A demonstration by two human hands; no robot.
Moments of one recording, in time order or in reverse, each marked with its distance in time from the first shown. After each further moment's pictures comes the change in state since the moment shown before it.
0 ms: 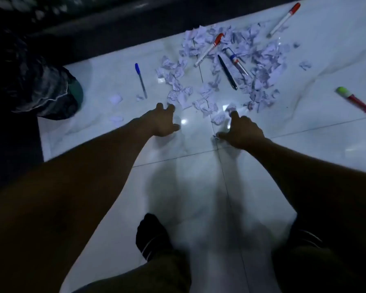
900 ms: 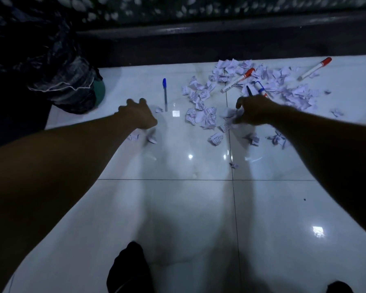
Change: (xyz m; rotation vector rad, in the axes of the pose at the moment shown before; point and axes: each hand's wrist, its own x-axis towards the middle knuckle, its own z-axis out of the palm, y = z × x) left_hand 0.028 -0.104 0.008 -0.119 0.248 -0.510; right_hand 0.104 -0.054 -0.059 -0.379 0.045 -0.350
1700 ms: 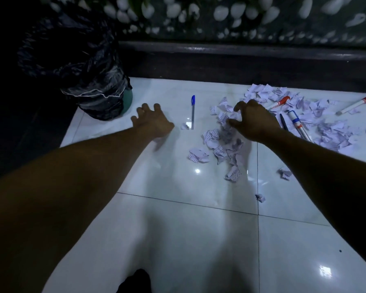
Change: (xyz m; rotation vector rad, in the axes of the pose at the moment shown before) left_hand 0.028 -0.029 -0.002 -0.221 0.152 -0.085; right_hand 0.051 -0.079 0.001 0.067 0.309 -0.141
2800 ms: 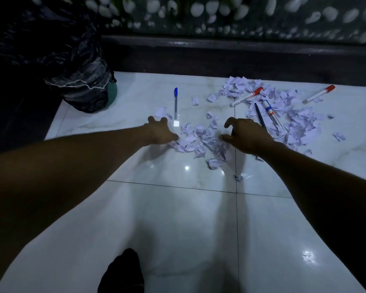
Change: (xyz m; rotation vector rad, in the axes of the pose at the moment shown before) left_hand -0.055 0.026 0.029 -0.135 -0.311 0.174; right_hand -0.080 0.031 0.007 0.010 -0.136 0.010
